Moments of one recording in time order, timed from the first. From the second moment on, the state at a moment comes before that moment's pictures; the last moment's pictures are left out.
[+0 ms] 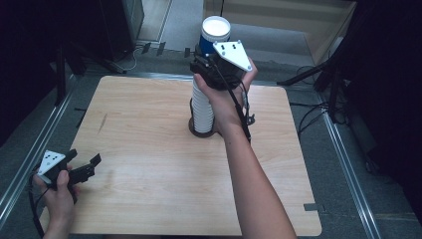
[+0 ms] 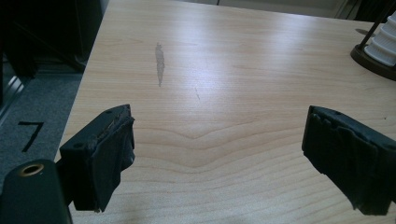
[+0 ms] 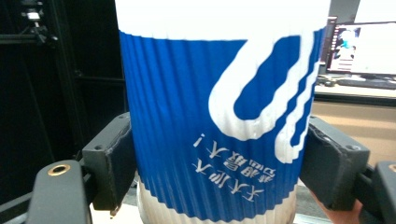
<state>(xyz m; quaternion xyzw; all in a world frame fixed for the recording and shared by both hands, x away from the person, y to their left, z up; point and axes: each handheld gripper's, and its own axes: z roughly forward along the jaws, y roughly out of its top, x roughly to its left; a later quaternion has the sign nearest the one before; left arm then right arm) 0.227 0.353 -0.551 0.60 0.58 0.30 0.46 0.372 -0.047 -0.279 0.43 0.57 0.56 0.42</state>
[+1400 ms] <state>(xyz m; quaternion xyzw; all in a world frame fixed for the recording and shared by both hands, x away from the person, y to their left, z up) 0.225 0.349 -0.551 0.61 0.57 0.31 0.45 0.285 -0.156 -0.366 0.47 0.57 0.54 0.40</state>
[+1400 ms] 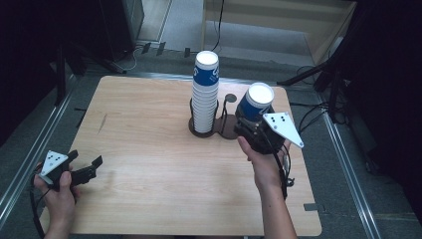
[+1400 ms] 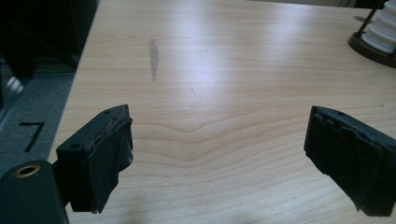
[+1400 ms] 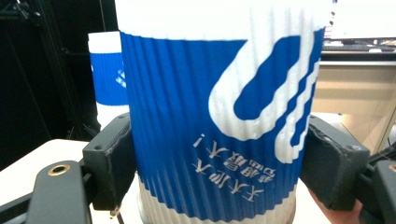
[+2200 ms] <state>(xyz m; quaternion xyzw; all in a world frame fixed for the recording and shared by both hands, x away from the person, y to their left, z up) 0.220 0.346 -0.541 0.61 0.55 0.26 0.51 0.267 -0.176 -0.437 0.49 0.59 0.53 0.36</state>
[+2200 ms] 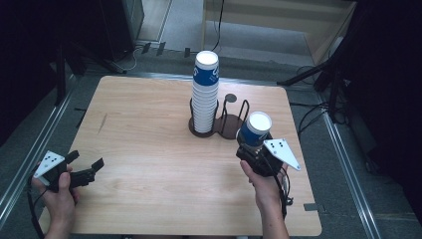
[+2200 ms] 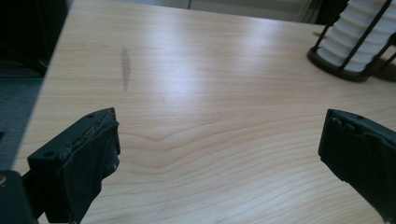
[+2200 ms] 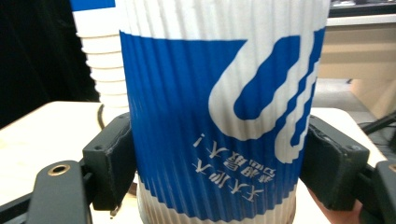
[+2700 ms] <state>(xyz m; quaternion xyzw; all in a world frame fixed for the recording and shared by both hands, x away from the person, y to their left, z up) 0.240 0.292 -0.506 0.64 0.51 0.25 0.52 0.268 -0.170 -0.456 0.49 0.61 0.52 0.35</state>
